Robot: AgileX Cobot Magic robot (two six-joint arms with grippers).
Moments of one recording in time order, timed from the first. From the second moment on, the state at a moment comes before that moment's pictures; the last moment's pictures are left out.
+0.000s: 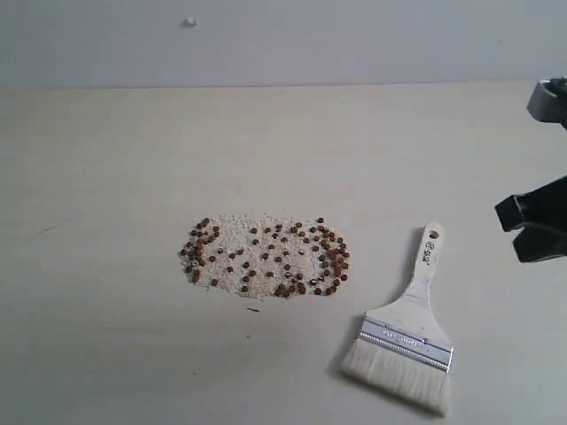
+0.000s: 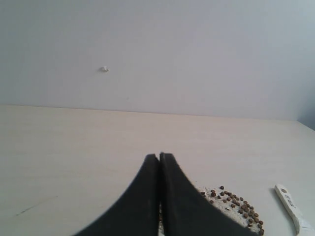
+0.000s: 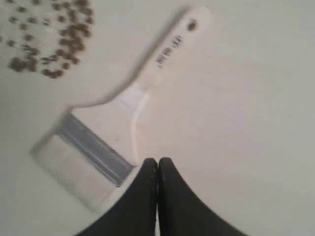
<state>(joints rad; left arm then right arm) -0.62 0.01 -0.06 0.29 0.19 -0.55 0.08 1.23 -0.71 0.33 0.85 -0.24</state>
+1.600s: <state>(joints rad) -0.62 0.01 -0.06 0.29 0.19 -0.55 0.59 1.27 -0.73 -0.14 0.15 1.11</state>
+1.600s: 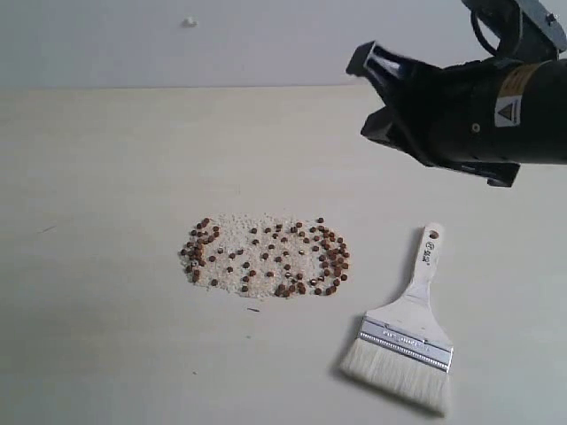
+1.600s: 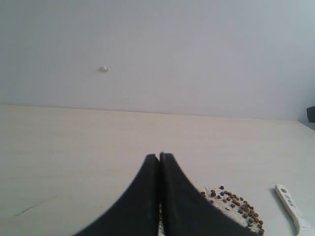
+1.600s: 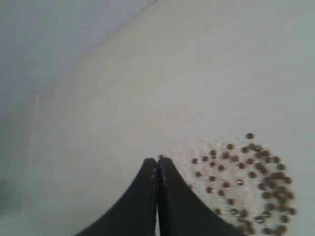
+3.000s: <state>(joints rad) -0.62 0.01 -0.06 0.29 0.19 -0.55 0.62 1.52 -0.98 -0.08 0.77 1.44</state>
